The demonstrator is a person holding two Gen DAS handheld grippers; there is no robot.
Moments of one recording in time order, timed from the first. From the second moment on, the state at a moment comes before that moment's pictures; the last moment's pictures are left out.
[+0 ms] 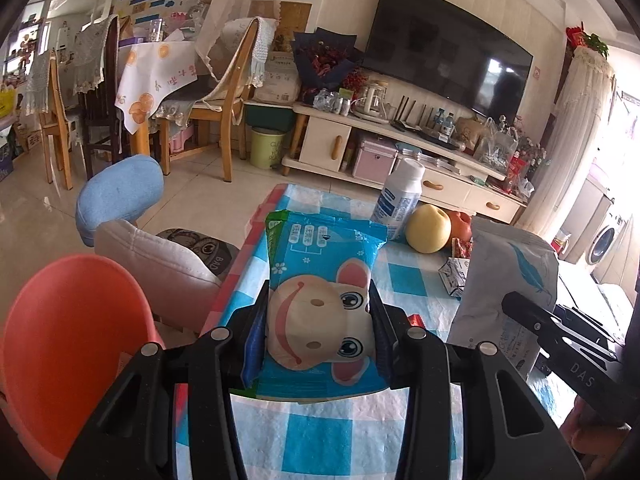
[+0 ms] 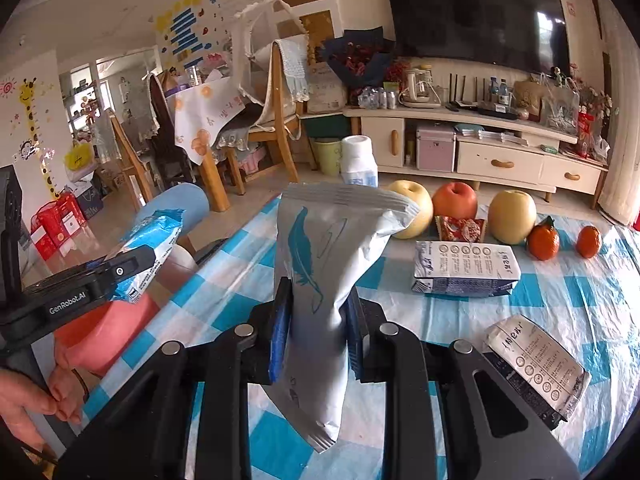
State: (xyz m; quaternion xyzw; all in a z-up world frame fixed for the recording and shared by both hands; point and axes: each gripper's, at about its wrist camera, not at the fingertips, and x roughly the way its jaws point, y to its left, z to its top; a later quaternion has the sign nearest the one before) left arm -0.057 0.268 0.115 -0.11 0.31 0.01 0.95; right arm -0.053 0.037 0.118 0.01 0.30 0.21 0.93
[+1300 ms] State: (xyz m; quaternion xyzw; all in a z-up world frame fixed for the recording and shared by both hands) left arm -0.114 0.440 0.117 -0.18 0.30 0.25 0.90; right arm -0.089 0.272 0.139 -0.08 0.30 0.39 0.87
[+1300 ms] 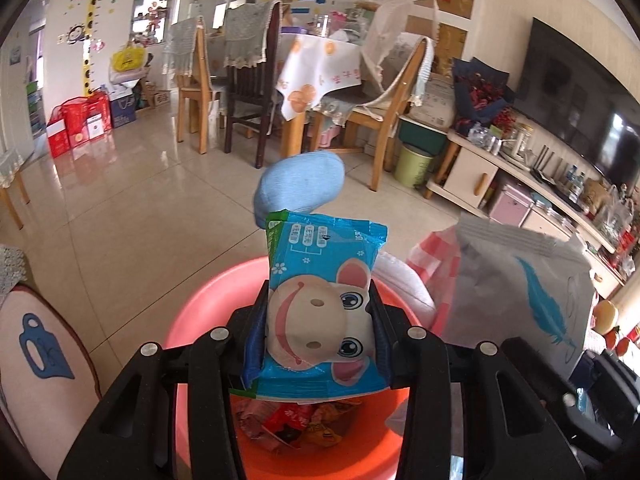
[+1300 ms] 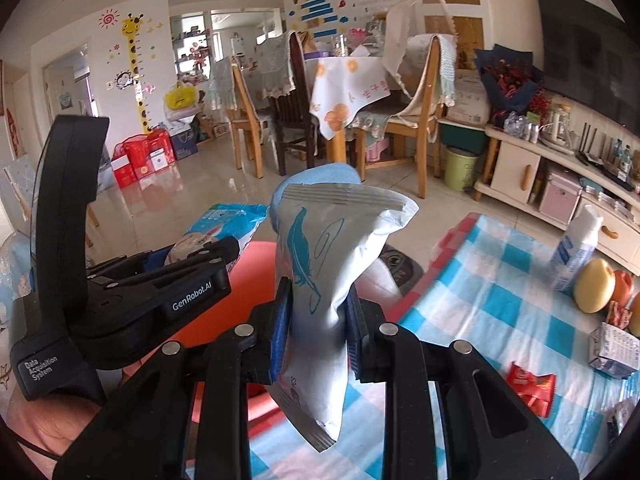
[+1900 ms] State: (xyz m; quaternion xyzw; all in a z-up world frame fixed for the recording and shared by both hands) left arm -0.098 0.413 0.122 -0.12 0.31 0.25 0.91; right arm -0.092 0.240 0.113 -0.11 0.29 0.34 0.89
